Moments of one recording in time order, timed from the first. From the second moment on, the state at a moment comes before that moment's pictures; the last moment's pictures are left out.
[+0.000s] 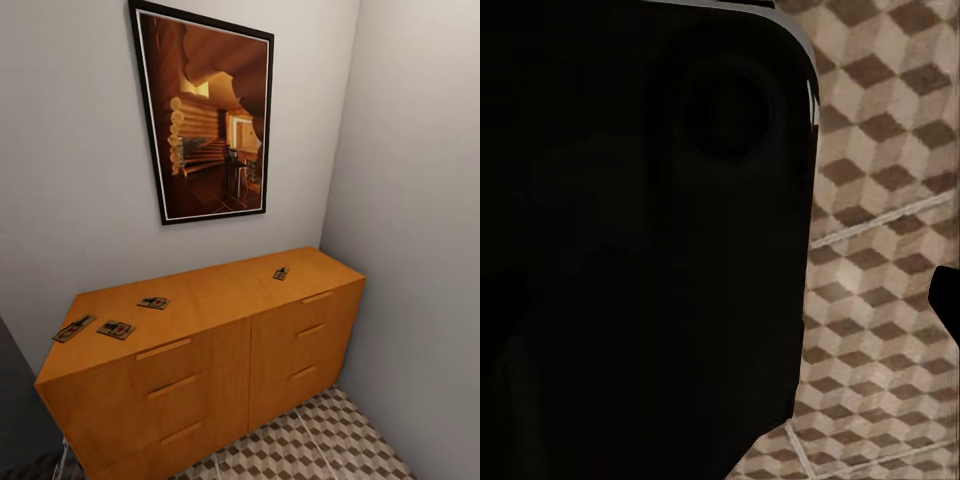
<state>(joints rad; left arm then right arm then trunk) 0.00 -0.02 0.01 -0.05 0.05 -0.01 -0.01 0.00 -0.01 0.01 0.00 0.01 -0.05 0.00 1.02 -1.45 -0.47</state>
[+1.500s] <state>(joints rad) 0.00 -0.02 0.01 -0.05 0.05 -0.01 -0.01 0.00 -0.01 0.01 0.00 0.01 -0.05 0.00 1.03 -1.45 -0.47</state>
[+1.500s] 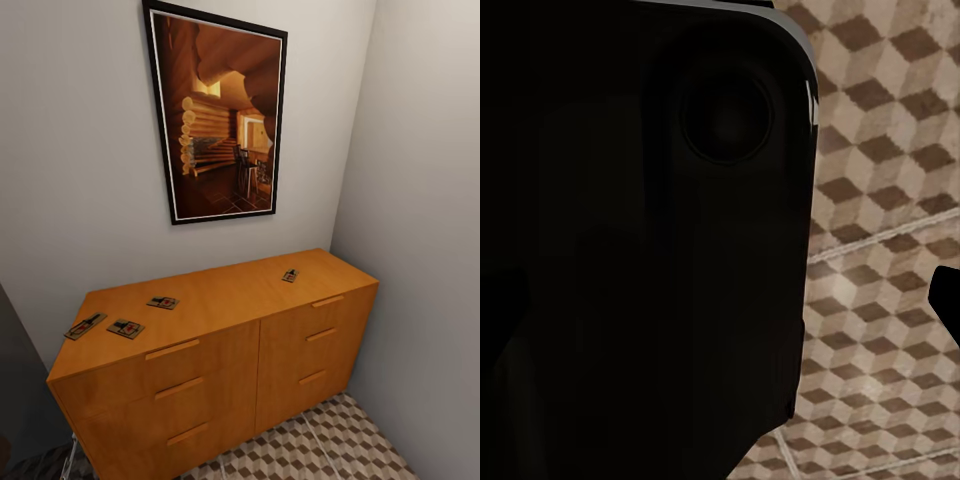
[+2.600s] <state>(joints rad) 0.00 -0.02 0.01 -0.05 0.05 -0.01 -0.01 0.00 -0.01 0.01 0.00 0.01 -0.06 0.00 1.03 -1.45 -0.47</state>
